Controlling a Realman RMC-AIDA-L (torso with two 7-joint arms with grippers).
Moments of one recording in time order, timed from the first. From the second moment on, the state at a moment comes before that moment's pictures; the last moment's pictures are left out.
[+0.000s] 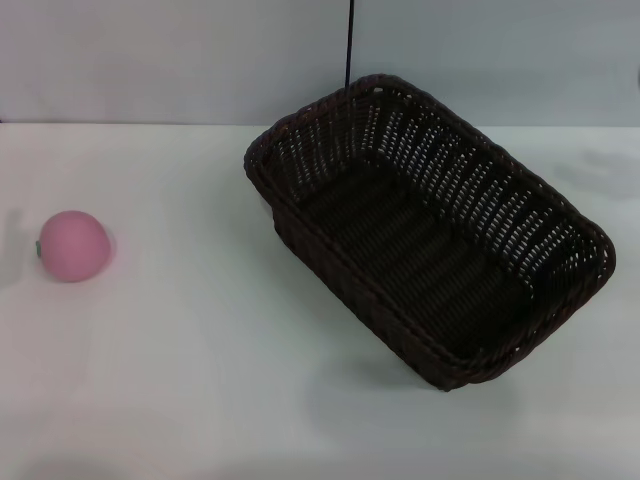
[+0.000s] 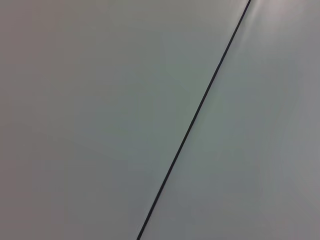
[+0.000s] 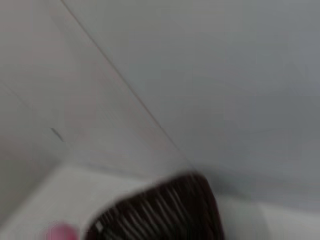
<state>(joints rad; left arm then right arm) -0.17 -2.07 -0.81 -0.07 2.16 1.82 -0.70 0.62 1.85 -0.50 -0.98 -2.19 -1.77 2.23</state>
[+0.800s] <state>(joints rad) -0.14 -2.07 -0.77 -0.08 2.16 1.80 -0.71 0.76 1.84 -0.66 -0.88 -2.50 -1.79 2.26</state>
